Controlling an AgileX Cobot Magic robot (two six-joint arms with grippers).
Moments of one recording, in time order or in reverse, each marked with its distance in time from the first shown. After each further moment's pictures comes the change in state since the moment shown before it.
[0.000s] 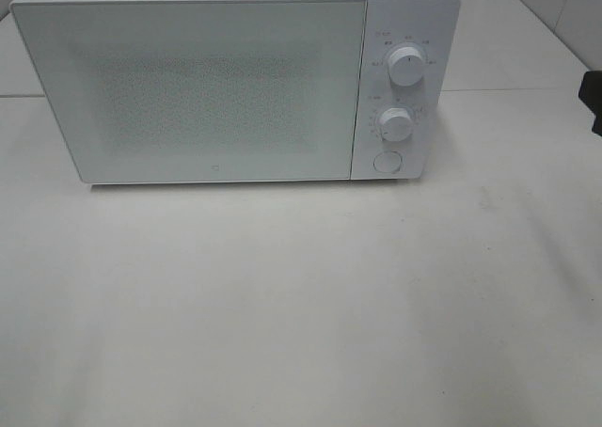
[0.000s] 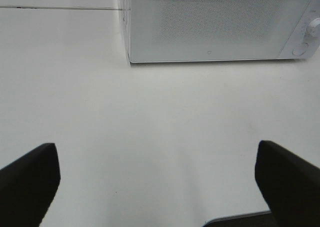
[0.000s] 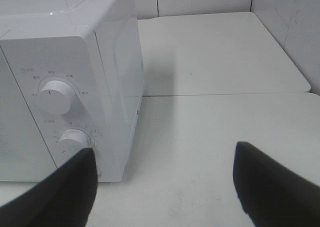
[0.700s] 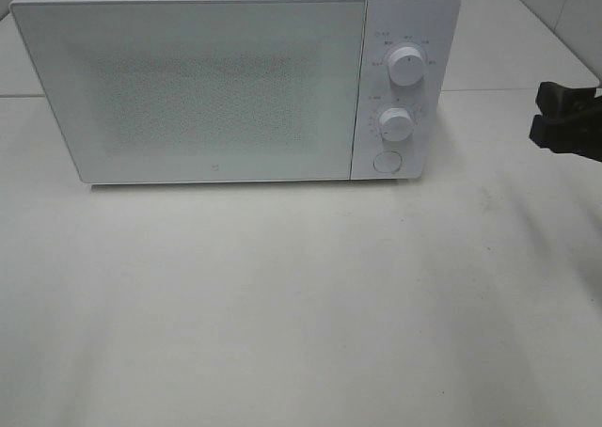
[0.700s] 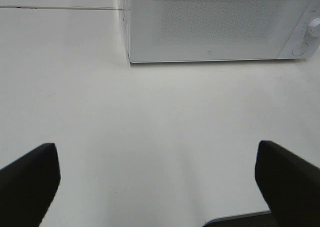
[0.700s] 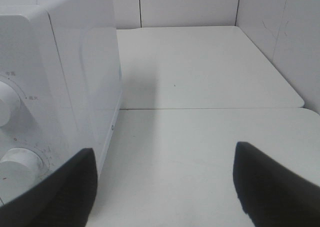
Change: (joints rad) left arm 0.000 0.000 0.000 0.000 0.000 0.000; right arm 0.024 0.456 0.007 0.127 -0.533 -0.138
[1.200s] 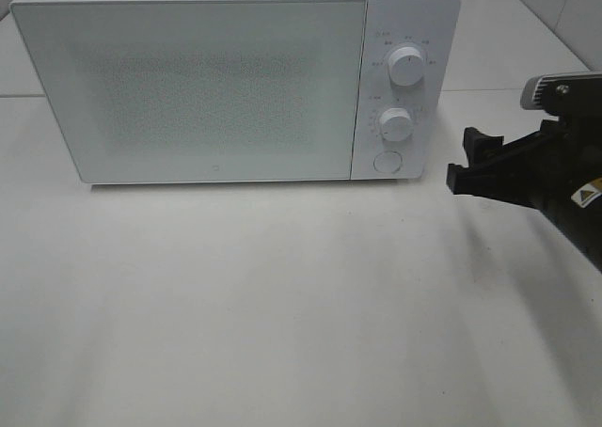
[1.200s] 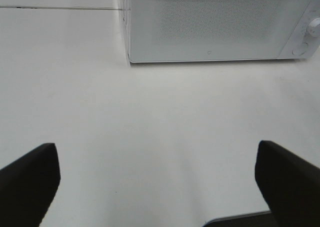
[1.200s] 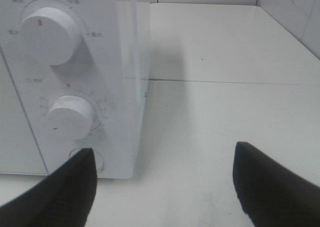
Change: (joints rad) left arm 0.000 0.000 0.000 0.000 0.000 0.000; right arm 0.359 0.244 -0.003 0.379 -0.229 -0.151
